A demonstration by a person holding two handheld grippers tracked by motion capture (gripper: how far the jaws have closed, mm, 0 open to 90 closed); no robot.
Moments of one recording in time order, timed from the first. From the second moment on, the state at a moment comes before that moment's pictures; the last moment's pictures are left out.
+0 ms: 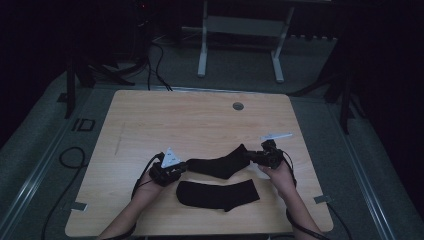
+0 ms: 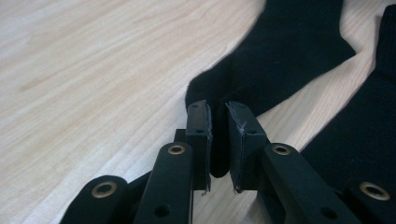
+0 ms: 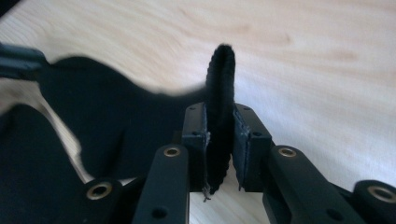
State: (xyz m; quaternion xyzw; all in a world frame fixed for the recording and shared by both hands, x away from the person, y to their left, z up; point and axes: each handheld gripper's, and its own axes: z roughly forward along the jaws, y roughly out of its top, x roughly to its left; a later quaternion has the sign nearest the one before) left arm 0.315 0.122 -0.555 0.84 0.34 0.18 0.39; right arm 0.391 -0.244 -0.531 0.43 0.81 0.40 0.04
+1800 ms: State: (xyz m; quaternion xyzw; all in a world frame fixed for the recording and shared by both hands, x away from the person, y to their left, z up) left arm 0.345 0.125 -0.520 0.83 0.38 0.15 0.38; right arm 0.392 -0.223 -0.501 0.39 0.84 0.35 0.13
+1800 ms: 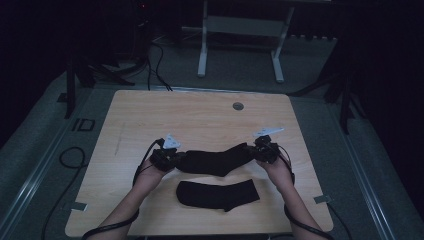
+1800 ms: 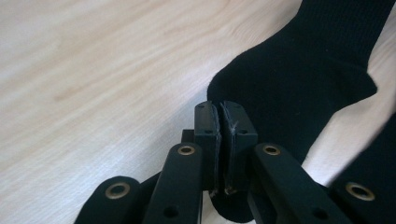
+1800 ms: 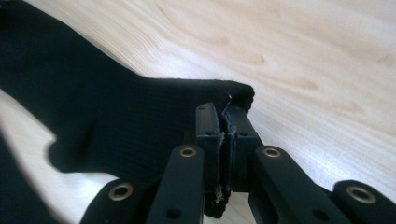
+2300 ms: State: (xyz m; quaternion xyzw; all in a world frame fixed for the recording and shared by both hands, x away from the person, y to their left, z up) left arm 0.308 0.138 -0.488 0.83 0.36 0.12 0.40; right arm 0.338 -0.239 -0.473 0.36 0.84 0.40 0.11
